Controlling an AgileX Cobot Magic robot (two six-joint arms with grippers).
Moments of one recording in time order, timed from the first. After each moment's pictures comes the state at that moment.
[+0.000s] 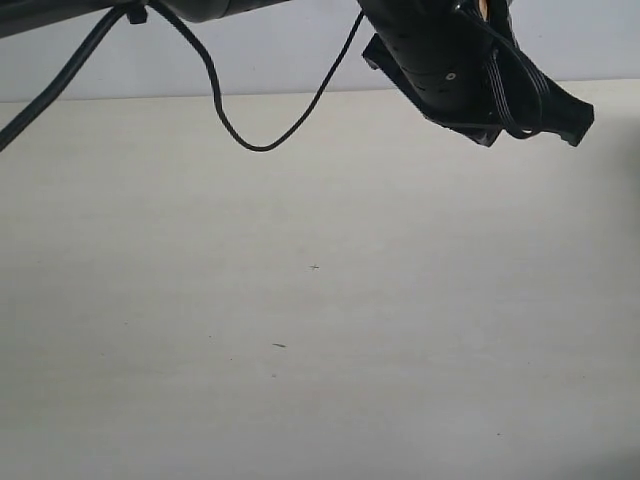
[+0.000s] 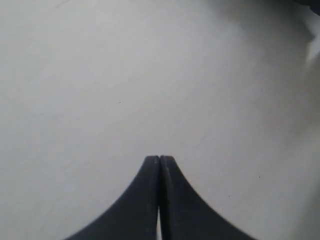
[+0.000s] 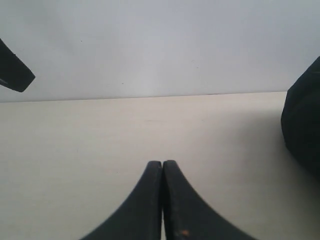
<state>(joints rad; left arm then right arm) -0.97 2.08 -1.95 -0.02 0.87 -0.13 0.05 0.01 -0.01 0.00 0.24 0.03</state>
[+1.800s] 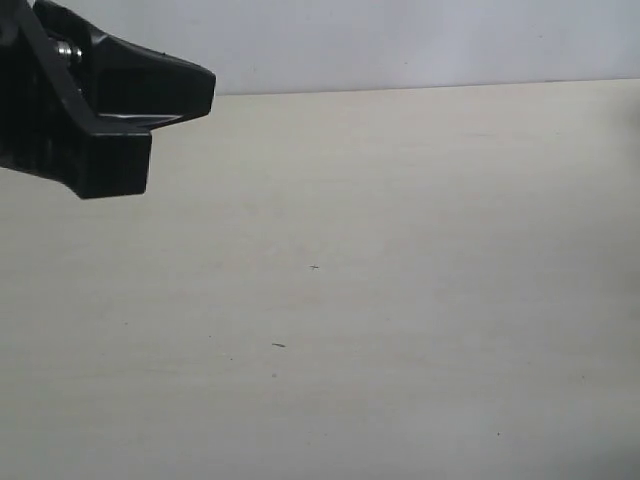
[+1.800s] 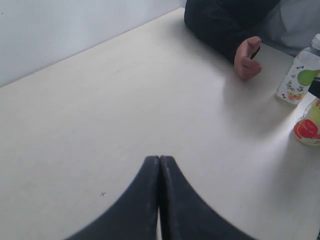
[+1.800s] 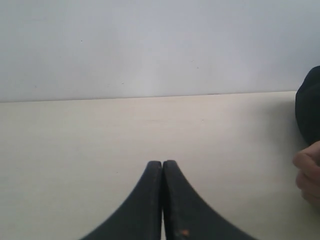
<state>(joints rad) -0.87 1.00 -0.87 -0.11 0.39 0.02 0.05 0.01 -0.01 0.00 0.24 0.03</state>
